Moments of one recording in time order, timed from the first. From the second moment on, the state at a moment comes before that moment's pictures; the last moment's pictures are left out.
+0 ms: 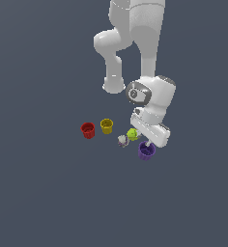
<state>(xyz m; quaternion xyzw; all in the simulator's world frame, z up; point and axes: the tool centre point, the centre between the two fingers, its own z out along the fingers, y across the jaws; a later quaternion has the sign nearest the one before) -0.008 0.139 0.088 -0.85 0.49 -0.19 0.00</state>
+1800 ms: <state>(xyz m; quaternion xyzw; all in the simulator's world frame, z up) -0.001 0.131 0.127 -0.85 0.49 -0.19 0.00</state>
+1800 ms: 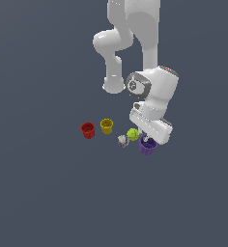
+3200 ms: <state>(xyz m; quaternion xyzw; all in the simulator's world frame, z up) 0.010 0.111 0.368 -0.85 0.49 -0.19 0.00</state>
